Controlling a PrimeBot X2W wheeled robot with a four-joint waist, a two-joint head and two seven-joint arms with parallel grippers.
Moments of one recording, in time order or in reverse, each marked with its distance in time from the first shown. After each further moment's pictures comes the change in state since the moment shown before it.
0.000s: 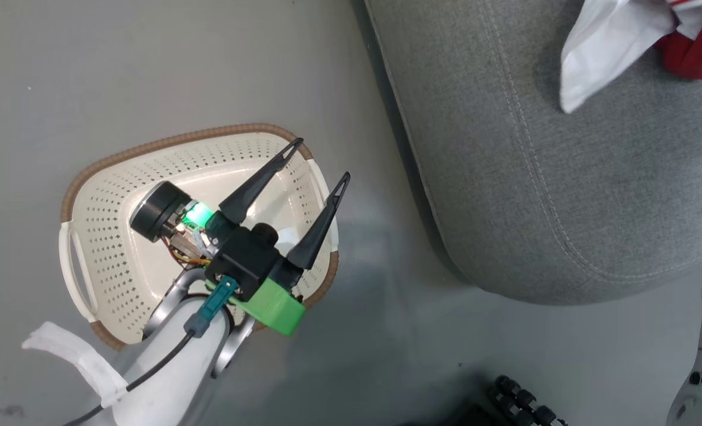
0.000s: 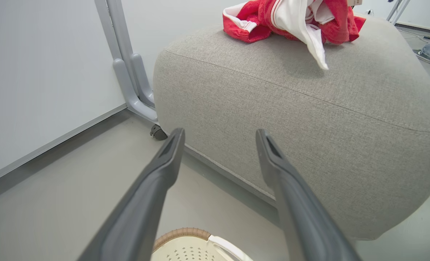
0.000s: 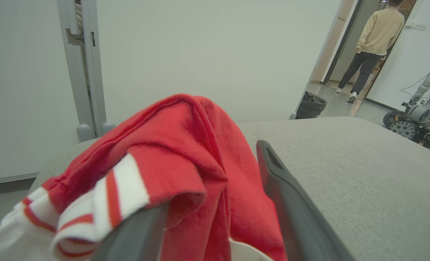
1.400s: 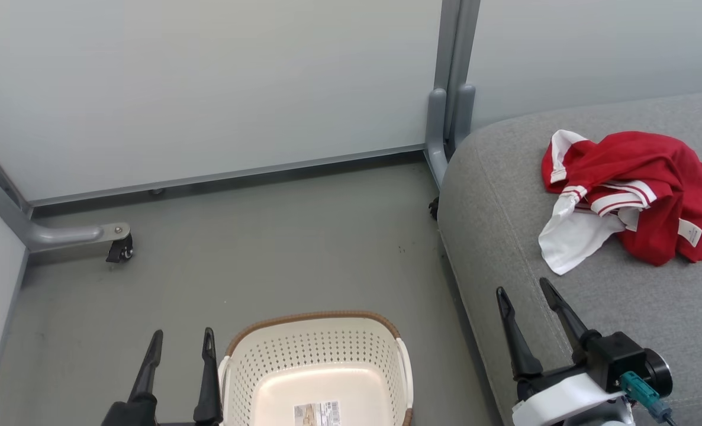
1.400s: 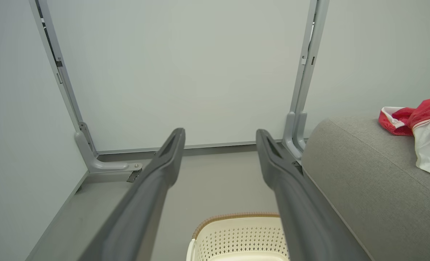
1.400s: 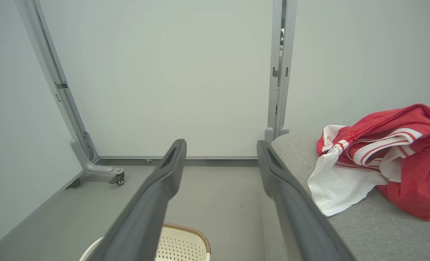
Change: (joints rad) left arm 0.669 -0.236 0.533 -0.060 -0.001 0.052 -0.028; right arm 0.821 0.105 0.508 -0.250 0.109 0.000 0.000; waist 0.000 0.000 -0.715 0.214
